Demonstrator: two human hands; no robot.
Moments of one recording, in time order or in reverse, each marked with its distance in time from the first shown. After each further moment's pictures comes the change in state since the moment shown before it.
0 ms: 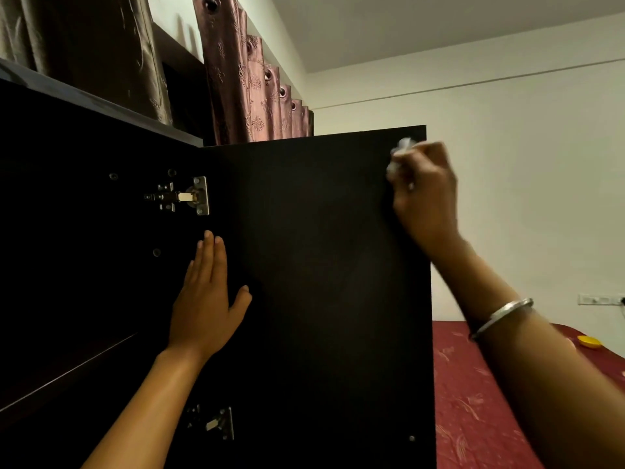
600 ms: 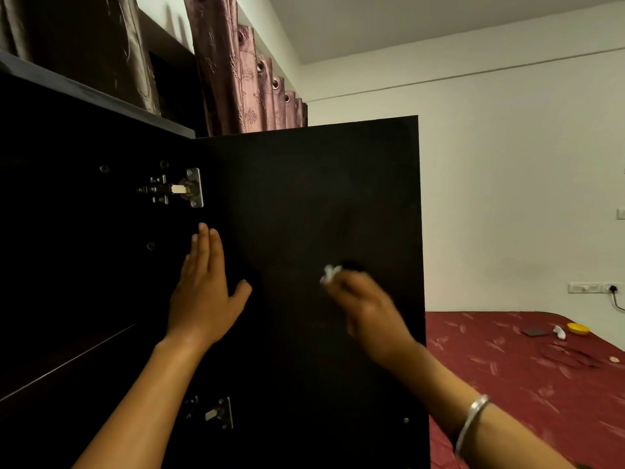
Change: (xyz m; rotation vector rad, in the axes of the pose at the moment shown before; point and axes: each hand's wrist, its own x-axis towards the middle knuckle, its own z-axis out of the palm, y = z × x) left_hand 0.003 0.008 -0.004 0.040 -0.068 -0.082; right_hand -0.169 -0.018 0.025 0.030 -0.422 -0.221
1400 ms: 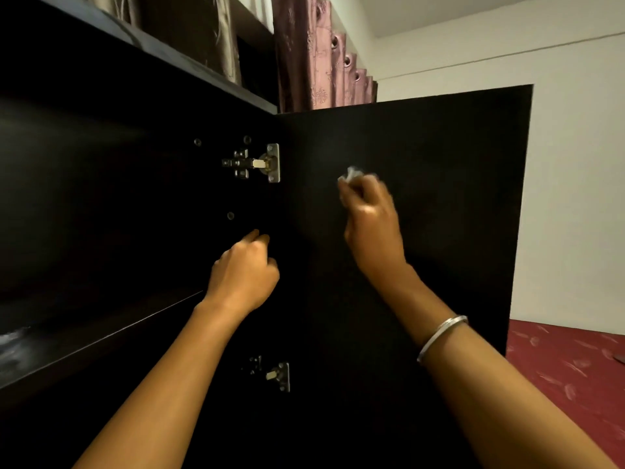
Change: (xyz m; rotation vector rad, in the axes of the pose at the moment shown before) left_hand -0.019 -0.010 -0.068 -0.008 -0.111 -0.145; right_hand 0.131 -0.045 0.050 -0.041 0.161 0.093
